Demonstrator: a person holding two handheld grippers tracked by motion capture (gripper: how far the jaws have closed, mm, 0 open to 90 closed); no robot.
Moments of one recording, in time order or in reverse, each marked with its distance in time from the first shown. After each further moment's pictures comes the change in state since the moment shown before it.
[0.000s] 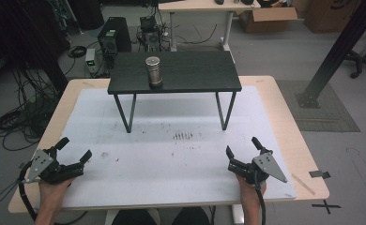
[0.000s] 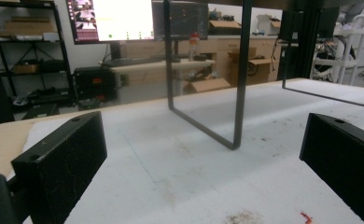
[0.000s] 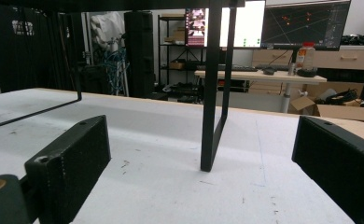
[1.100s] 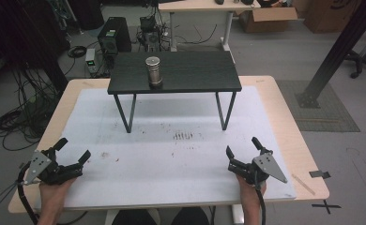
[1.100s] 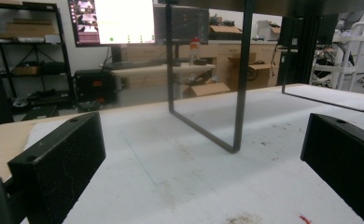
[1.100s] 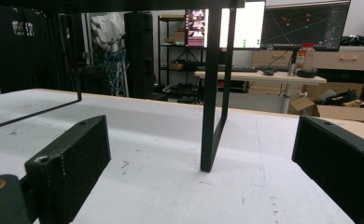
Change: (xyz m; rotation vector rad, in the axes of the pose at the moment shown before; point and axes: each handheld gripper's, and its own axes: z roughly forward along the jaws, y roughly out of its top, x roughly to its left) left arm 0.001 -0.001 -0.001 -0.016 -0.001 -0.013; right arm 0.000 0.000 0.000 -0.004 0.000 -0.002
